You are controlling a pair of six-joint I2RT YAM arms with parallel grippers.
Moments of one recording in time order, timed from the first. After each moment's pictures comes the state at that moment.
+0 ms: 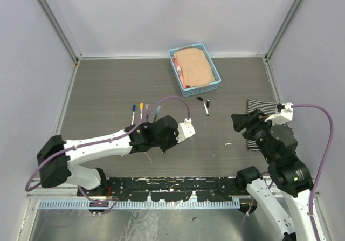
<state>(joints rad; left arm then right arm) -1.15 1.41 0.96 -0.41 -0.07 0.18 0.32 0.39 0.92 -0.78 0.16 0.68</state>
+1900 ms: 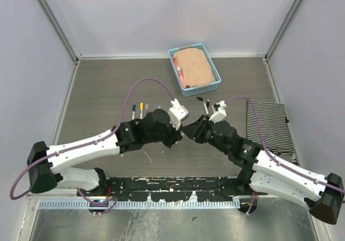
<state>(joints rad) -1.15 1.26 1.02 -0.35 -0.06 -0.23 0.94 0.77 0.56 -0.12 0.20 1.04</state>
